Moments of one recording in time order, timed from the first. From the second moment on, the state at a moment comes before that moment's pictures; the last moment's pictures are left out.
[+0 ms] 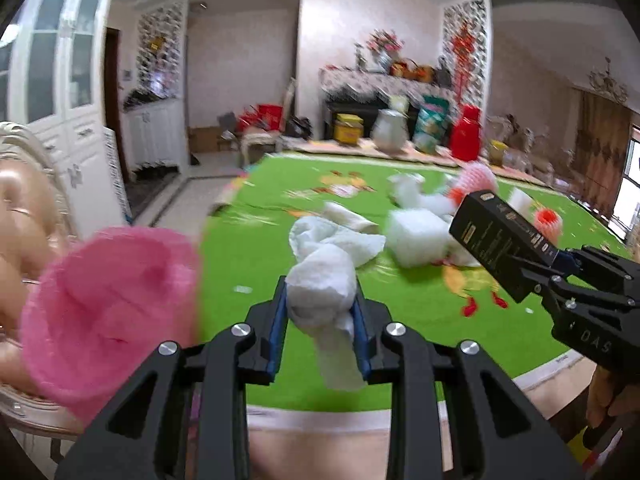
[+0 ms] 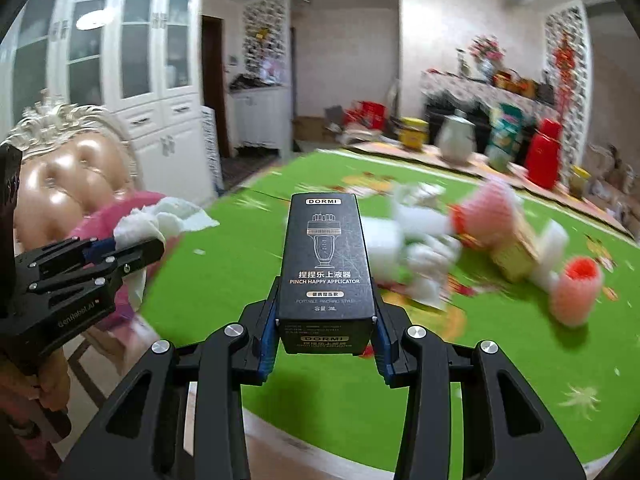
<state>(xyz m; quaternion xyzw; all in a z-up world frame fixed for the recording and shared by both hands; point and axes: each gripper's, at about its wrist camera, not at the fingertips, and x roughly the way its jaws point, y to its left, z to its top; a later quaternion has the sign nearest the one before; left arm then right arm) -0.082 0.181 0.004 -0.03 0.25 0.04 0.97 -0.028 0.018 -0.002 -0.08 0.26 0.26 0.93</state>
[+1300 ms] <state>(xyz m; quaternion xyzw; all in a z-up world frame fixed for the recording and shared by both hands) -0.145 0.396 -0.001 -0.07 0.22 0.26 0.94 -0.037 0.228 -0.020 -0.10 0.26 0.41 0.87</state>
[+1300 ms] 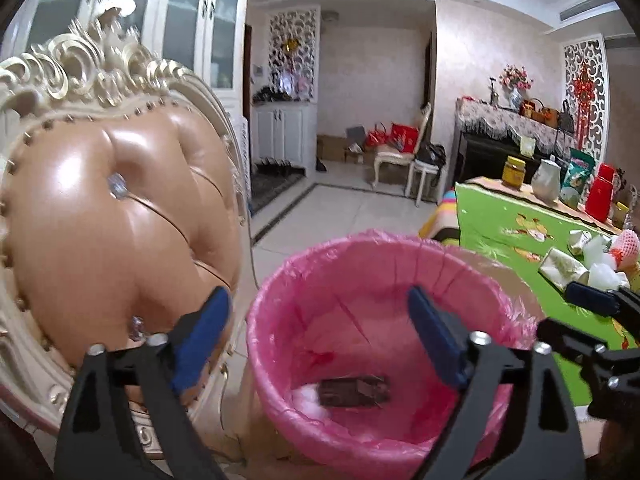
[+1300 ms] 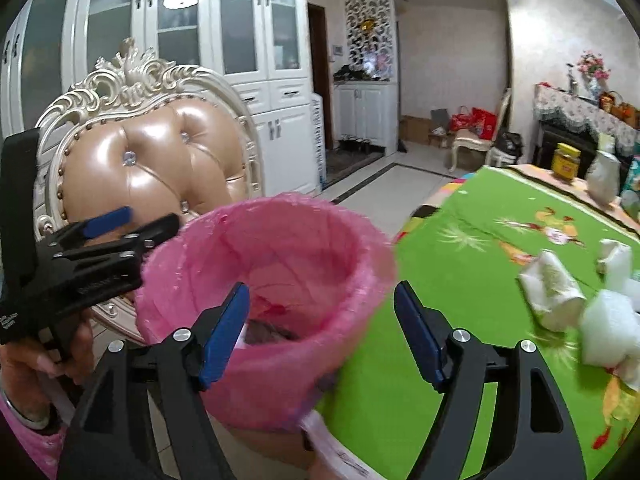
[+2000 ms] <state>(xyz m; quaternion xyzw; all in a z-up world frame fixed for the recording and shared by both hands) -0.073 0.214 0.001 -0.02 0.25 0.06 0.97 0.039 -0.008 -0.032 -0.03 0.31 0.17 0.93</state>
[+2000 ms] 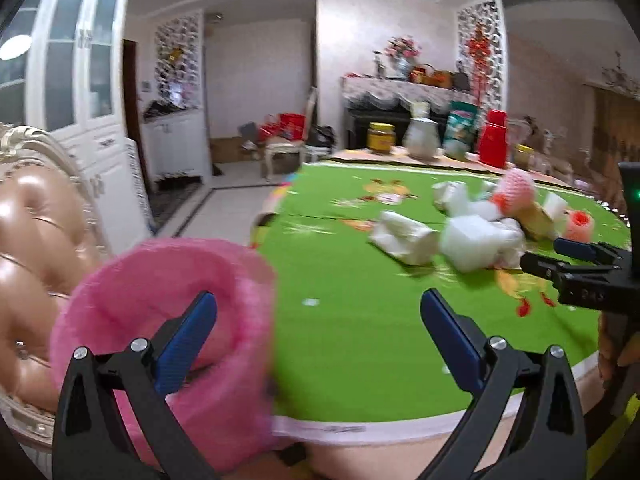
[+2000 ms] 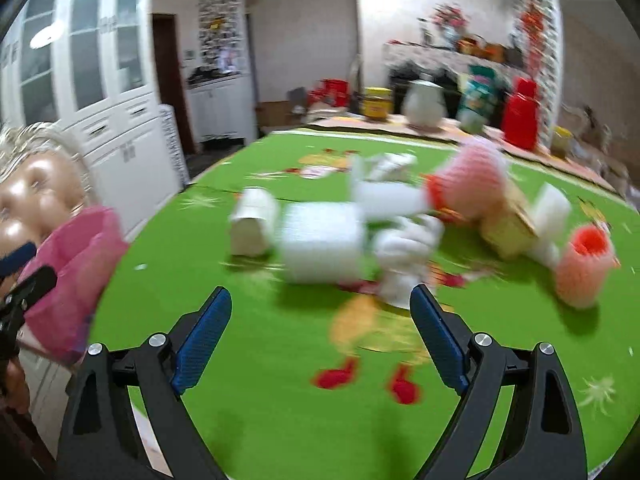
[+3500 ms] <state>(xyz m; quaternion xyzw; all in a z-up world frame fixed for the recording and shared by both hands) 0.162 0.150 -0.059 -0.11 0.40 0.10 0.91 0.153 -0.066 -0.060 0.10 0.37 0.14 0.91</state>
